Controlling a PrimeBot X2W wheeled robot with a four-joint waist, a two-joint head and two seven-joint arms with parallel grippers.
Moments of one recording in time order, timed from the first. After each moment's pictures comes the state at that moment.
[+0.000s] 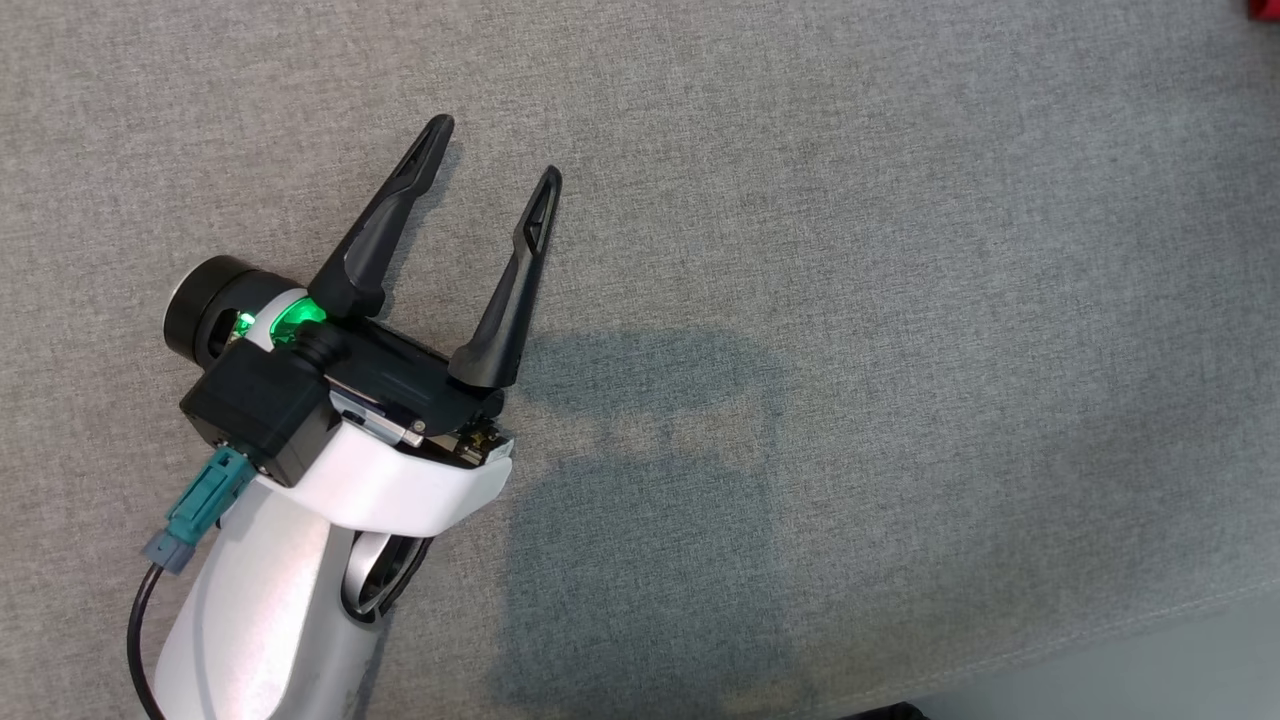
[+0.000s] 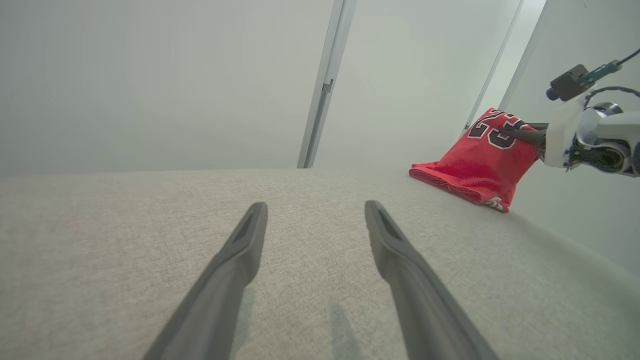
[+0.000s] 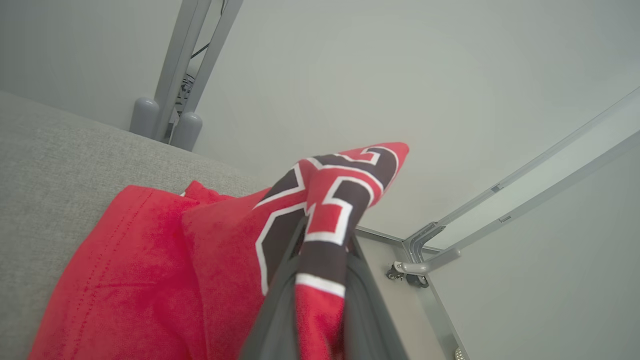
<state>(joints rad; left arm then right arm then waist) -0.43 0.14 -0.28 -0.04 -0.23 -0.13 -0.27 -1.23 -0.45 -0.13 0.99 -0.24 0.13 -0.25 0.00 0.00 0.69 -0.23</state>
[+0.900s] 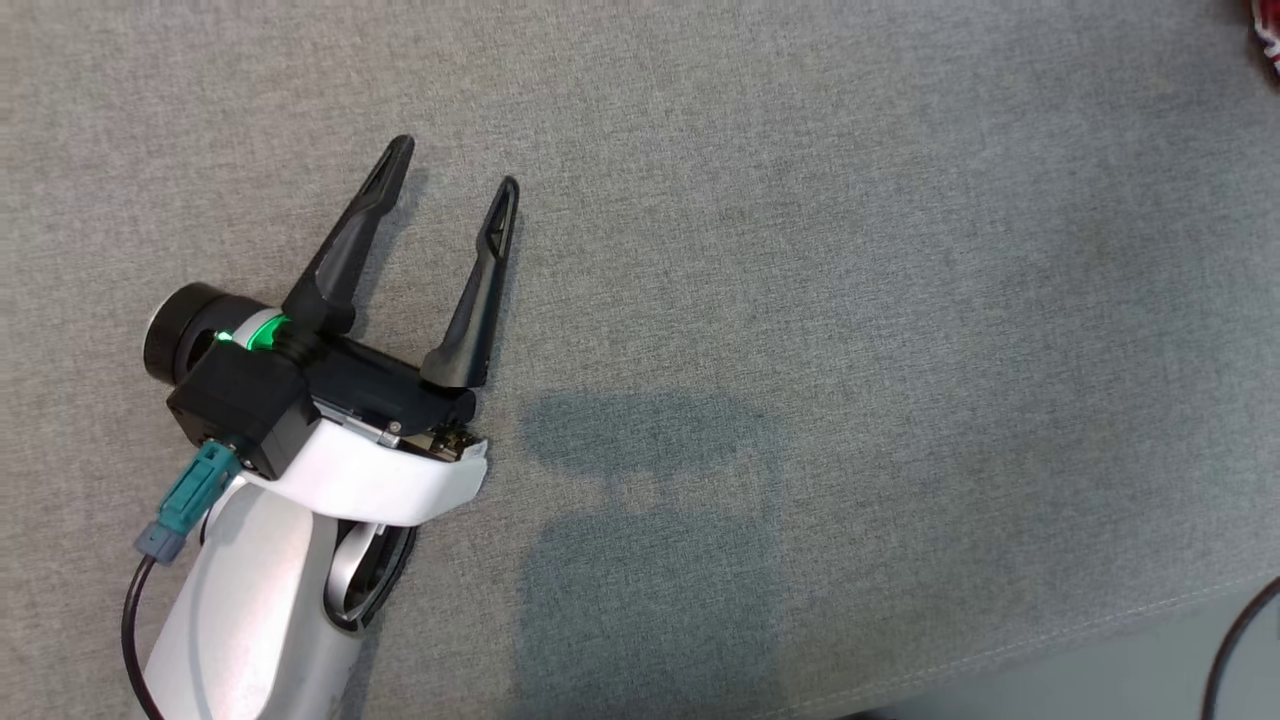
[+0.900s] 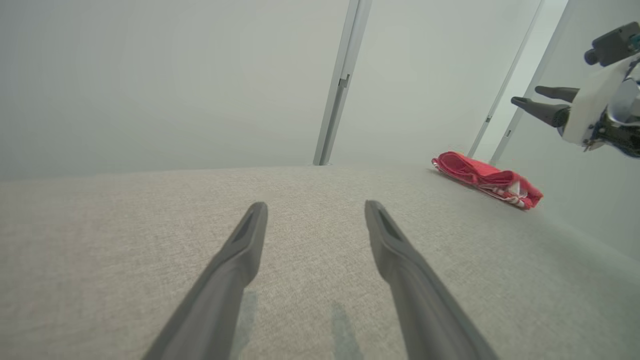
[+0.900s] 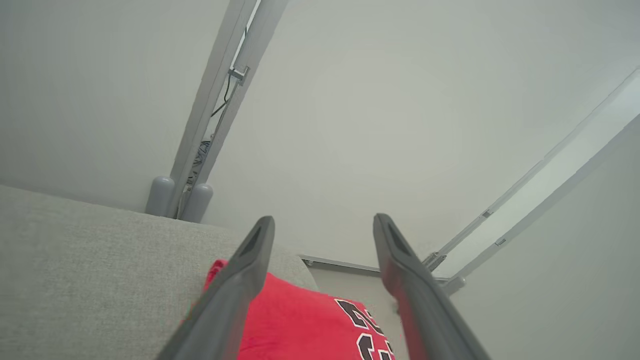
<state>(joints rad) -0.42 0.15 -0.25 -0.01 -0.24 -0.12 -0.26 -1.16 -0.17 -0.43 0.77 -0.55 0.13 -0.25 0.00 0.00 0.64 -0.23</state>
